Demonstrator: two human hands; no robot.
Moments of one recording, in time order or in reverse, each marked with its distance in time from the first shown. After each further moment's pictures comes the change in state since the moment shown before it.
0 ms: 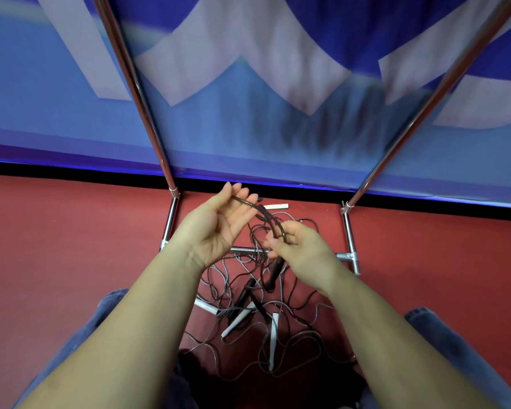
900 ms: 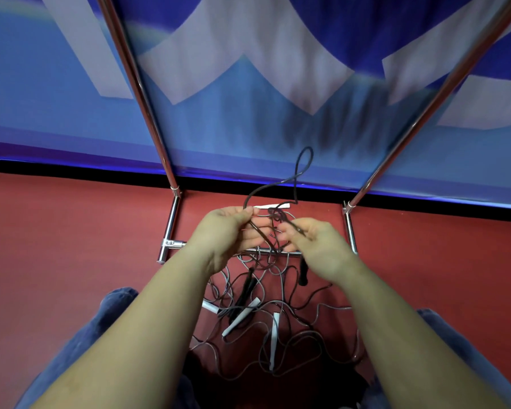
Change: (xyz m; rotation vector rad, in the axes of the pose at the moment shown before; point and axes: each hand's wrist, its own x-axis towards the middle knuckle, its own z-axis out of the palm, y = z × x) left_hand 0.005 -0.020 -0.007 0.551 0.066 0.009; right_hand 0.005 -0.001 -0.018 -0.142 0.065 -0.023
